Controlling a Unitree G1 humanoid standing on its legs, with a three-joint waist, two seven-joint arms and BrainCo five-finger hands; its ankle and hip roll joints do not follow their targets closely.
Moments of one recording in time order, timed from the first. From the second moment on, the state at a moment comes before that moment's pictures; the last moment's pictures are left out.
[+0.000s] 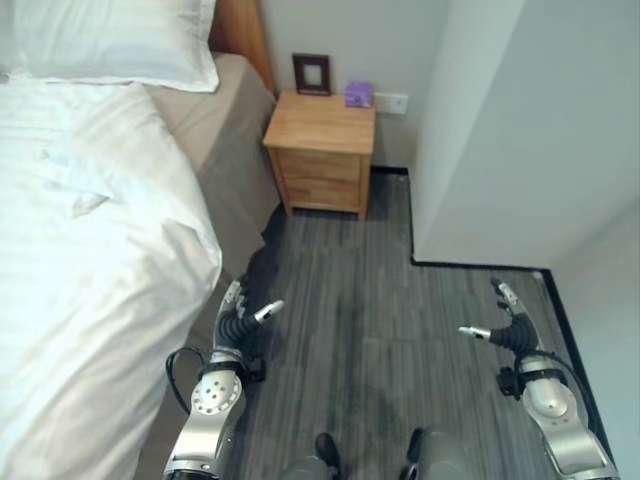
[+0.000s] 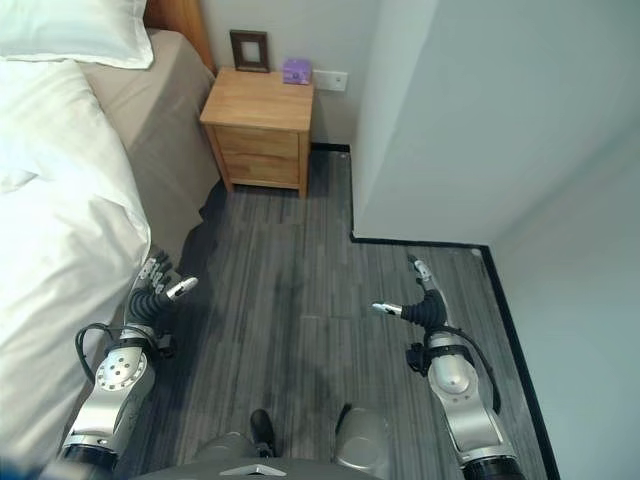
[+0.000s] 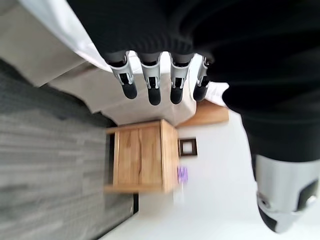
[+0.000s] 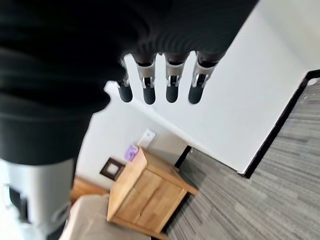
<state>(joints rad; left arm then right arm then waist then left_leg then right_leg) 0.10 0.32 0.00 0.08 -0.22 -0.08 0.21 0.17 -0.38 0.05 0.00 -0.13 -0.07 -0.16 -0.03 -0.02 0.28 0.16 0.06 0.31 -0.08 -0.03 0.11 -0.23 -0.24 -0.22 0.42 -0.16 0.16</state>
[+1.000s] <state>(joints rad) 0.21 0.29 0.10 0.46 -0.13 0.00 0.08 0.22 -0.44 -0.03 0.28 0.05 0.02 -0.01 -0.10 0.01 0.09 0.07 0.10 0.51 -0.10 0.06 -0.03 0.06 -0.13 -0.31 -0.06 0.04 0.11</state>
